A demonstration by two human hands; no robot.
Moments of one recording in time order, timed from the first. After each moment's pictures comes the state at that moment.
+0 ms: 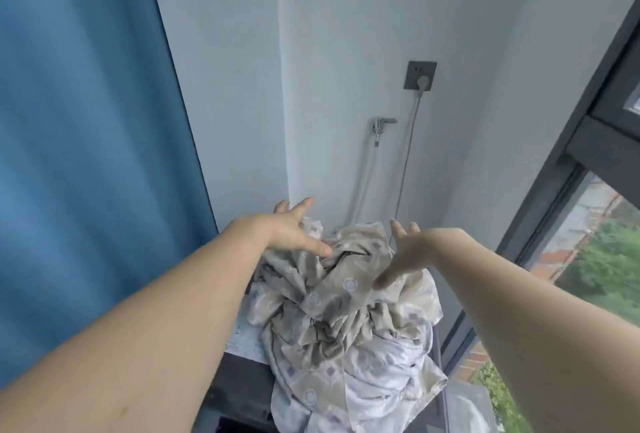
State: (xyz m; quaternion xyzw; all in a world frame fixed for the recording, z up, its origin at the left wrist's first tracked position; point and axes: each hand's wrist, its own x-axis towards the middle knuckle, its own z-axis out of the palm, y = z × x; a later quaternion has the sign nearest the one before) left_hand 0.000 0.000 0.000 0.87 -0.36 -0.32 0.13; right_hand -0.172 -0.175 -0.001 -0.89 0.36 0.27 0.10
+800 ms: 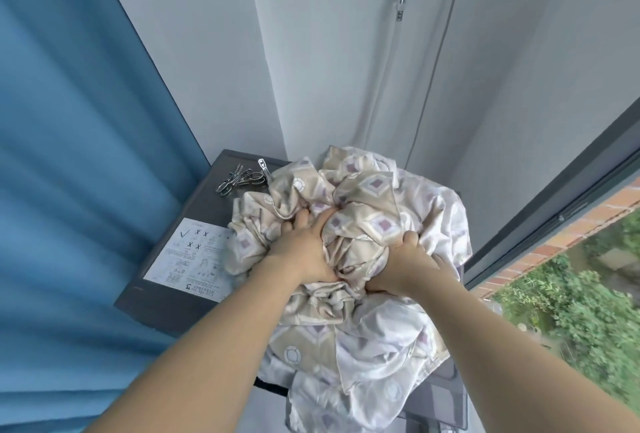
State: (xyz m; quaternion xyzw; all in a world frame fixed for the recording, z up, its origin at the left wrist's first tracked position) left_hand -0.034 -0.060 -0.217 0.89 -0.38 -0.24 0.03; right_hand -0.164 -0.197 -0.230 -0.88 0.38 0.22 0.20
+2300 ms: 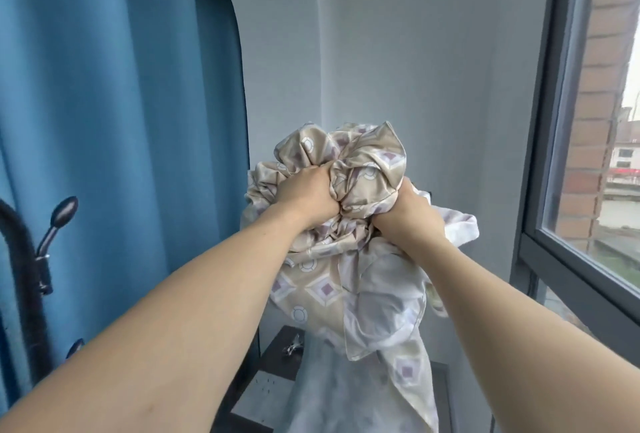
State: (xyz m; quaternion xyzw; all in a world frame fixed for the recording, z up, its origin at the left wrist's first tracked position) left_hand -0.159 0.118 0.263 0.85 -0.42 0.24 0.22; right_hand -0.257 -0.026 0.221 -0.87 0.28 -0.37 0.19
